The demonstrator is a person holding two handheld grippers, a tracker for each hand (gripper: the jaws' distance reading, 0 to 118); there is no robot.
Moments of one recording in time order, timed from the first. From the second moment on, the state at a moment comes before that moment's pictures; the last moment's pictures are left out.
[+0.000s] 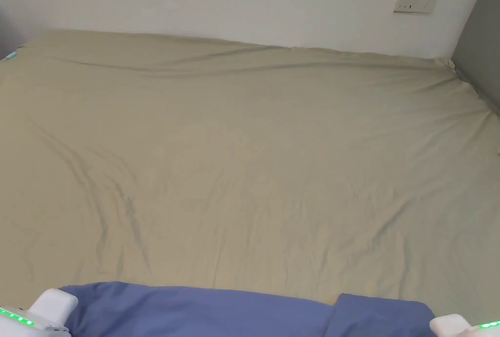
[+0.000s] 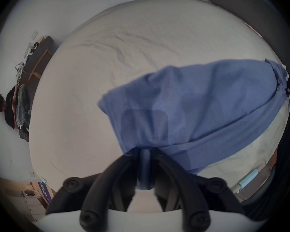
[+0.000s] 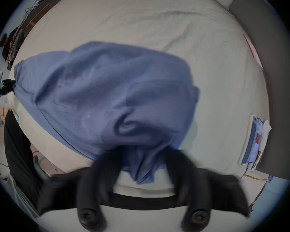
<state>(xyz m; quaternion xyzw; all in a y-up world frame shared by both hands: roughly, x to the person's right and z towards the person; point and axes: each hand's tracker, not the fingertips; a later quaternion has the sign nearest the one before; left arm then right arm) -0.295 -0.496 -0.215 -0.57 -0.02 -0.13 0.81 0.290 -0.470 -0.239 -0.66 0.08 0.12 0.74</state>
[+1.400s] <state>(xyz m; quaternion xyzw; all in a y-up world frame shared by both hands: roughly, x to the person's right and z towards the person) -0.188 -0.310 -0.177 -0.18 -0.02 -0.08 0.98 0.110 -0.258 -0.161 -0.10 0.03 0.16 0.98</state>
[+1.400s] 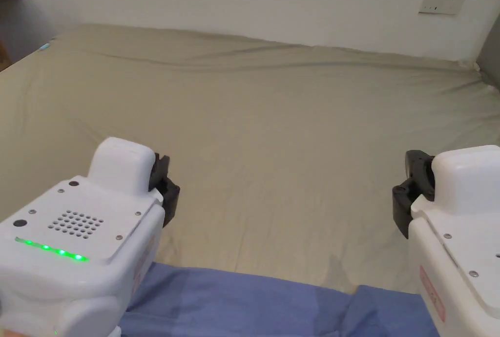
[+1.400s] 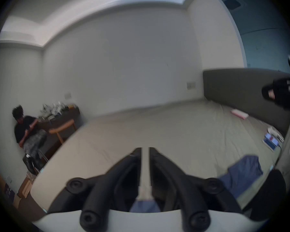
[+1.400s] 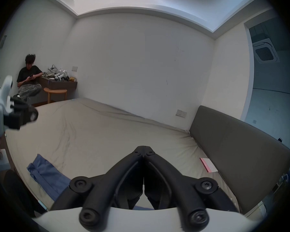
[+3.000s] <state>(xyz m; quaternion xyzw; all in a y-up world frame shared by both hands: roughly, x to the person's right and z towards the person) -0.332 -0.509 -0.226 -0.47 -0.06 0.17 0.86 0.163 -0.313 -0.175 -0.25 0.05 0.10 0.96</state>
